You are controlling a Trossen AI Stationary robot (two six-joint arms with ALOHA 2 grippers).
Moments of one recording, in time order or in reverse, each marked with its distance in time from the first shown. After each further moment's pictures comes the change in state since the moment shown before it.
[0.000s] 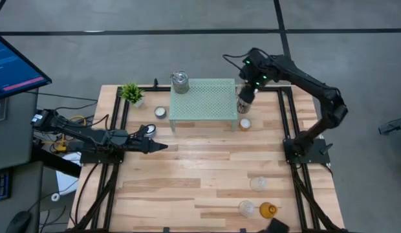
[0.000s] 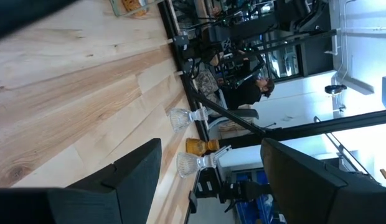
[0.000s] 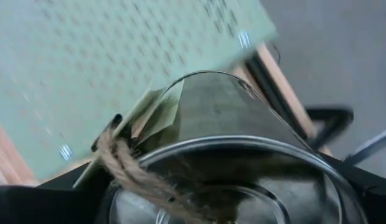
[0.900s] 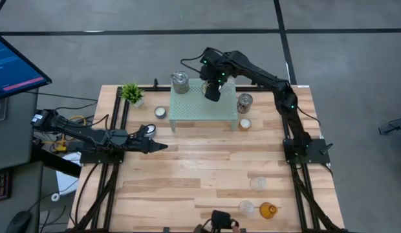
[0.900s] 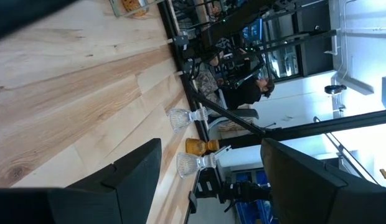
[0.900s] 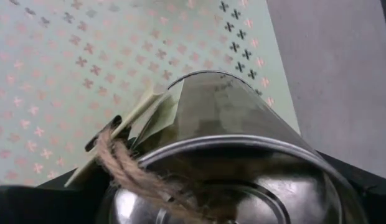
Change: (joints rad) left arm 0.000 0.000 0.000 0.001 0.000 0.000; right arm 0.179 0.603 0.748 -0.133 0.012 -0.126
